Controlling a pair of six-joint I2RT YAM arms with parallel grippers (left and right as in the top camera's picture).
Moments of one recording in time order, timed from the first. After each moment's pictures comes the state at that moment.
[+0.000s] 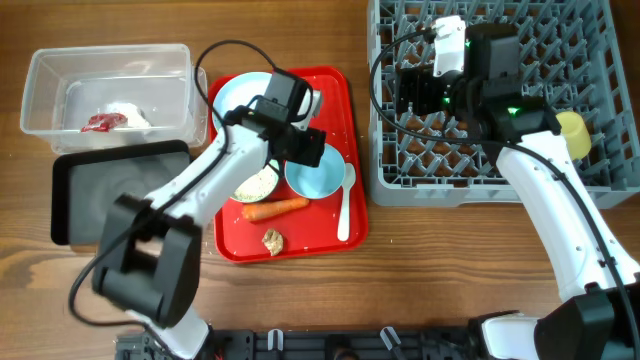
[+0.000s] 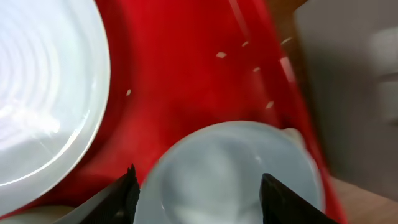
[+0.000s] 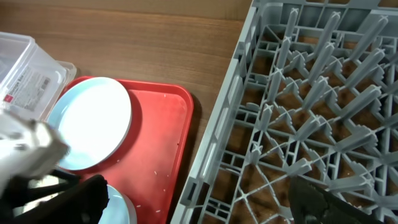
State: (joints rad) left arm -0.44 1.83 1.26 -0.61 0.15 -0.15; right arm 0.19 1.53 1.30 -0.49 -0.24 0.04
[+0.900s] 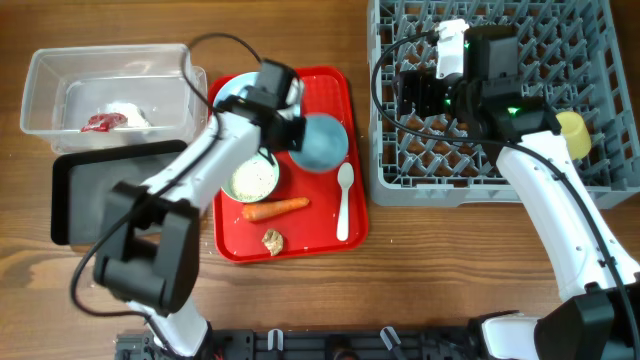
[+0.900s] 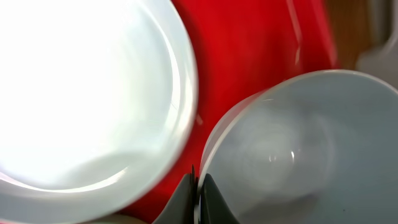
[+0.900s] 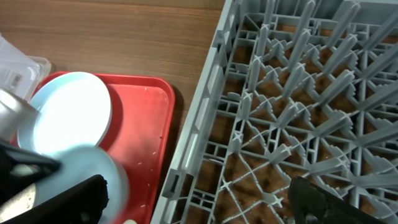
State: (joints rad) left arm -0.36 1.85 1.33 -0.62 0.07 -0.17; right arm 0.19 1.53 1.30 -0.52 -0.16 0.04
